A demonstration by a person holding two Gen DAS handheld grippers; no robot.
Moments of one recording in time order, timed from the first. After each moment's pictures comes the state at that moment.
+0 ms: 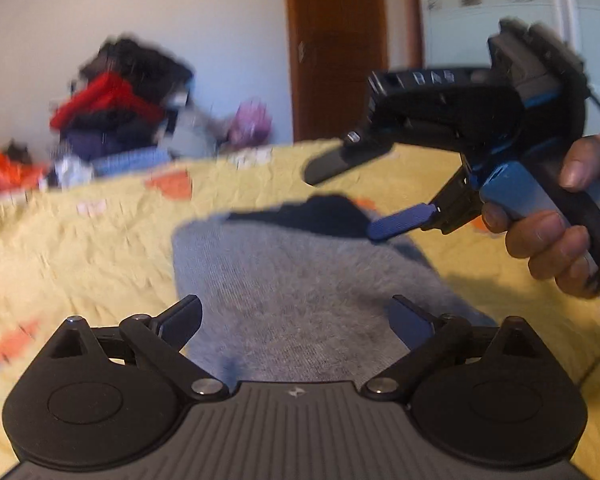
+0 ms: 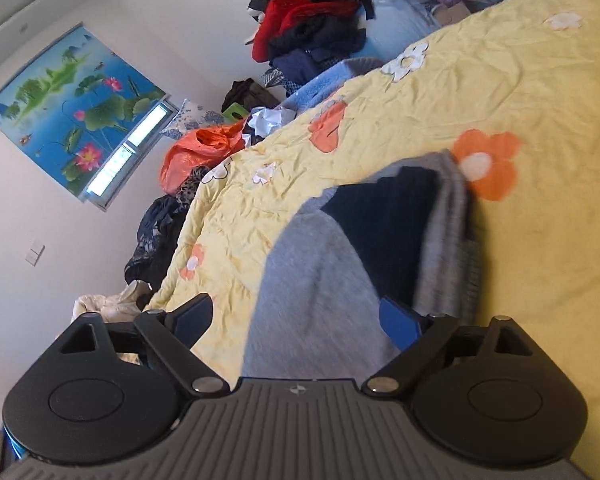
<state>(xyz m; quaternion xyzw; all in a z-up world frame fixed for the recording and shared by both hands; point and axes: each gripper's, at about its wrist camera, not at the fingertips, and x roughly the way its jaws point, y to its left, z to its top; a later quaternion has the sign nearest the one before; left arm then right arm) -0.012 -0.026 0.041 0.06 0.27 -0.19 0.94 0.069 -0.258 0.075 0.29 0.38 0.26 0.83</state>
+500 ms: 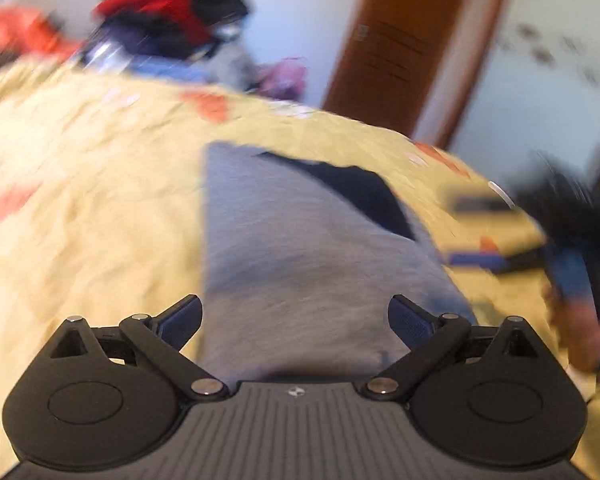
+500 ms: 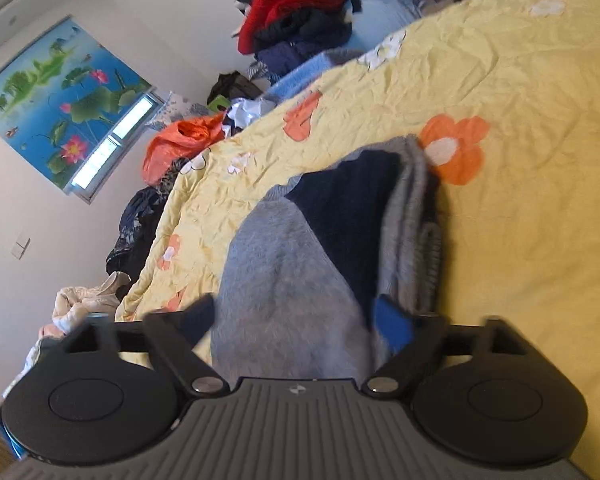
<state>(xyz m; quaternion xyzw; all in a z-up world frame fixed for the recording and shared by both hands) -0.011 0.043 0.023 -0.13 0.34 -0.16 0.92 0.045 -0.288 0.059 0.27 0.39 0.25 0.85</state>
